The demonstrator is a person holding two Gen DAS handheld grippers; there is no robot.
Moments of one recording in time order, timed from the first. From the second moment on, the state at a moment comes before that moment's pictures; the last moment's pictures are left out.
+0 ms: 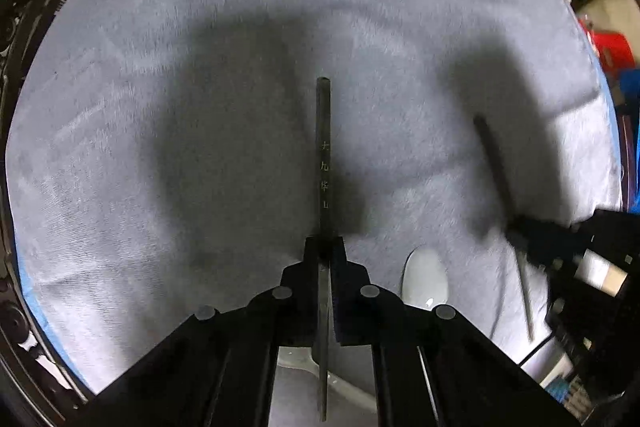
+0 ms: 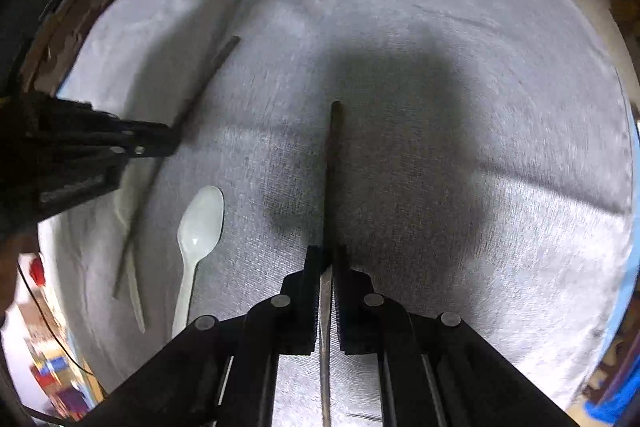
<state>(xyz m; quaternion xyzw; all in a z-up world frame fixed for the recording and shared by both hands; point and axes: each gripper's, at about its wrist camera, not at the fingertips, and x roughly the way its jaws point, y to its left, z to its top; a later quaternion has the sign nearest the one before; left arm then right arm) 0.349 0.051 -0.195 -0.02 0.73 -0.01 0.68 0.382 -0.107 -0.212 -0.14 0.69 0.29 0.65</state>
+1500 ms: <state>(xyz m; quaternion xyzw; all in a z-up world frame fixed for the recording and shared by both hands) 0.057 0.106 -0.070 -0.11 0.51 0.11 0.85 0.248 -0.239 -0.098 0.06 0.61 0.27 0.74</state>
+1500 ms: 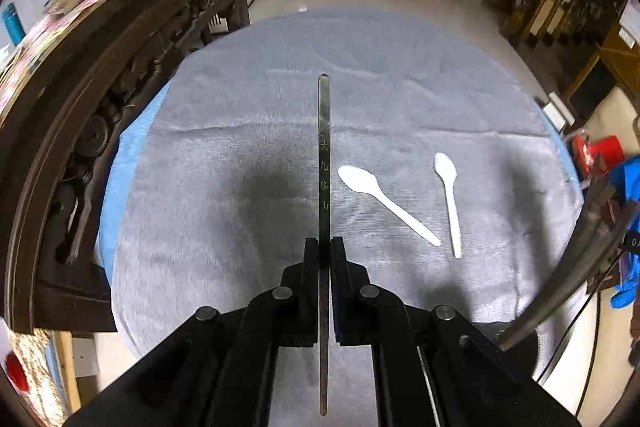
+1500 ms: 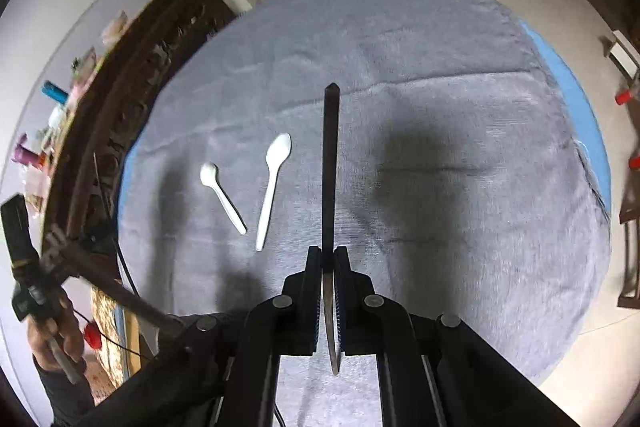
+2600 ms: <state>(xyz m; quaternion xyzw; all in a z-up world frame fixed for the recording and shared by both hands) -0.027 0.071 0.027 -0.25 0.28 0.08 0.92 0.151 -0.285 0.018 0.14 0.43 0.31 0.84</state>
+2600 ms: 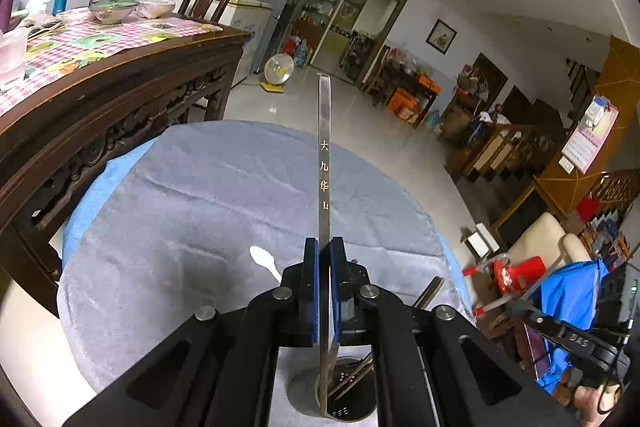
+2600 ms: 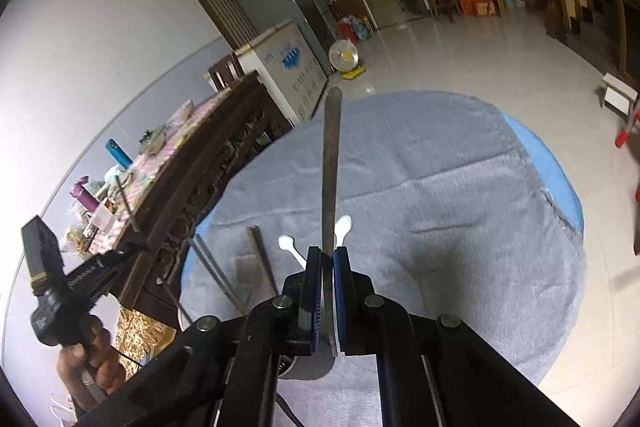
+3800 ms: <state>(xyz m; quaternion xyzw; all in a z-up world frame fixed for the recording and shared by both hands) -0.012 0.003 -0.006 -0.14 0.28 0.04 0.95 0.118 -0.213 0.007 0.09 0.44 0.37 0.81</state>
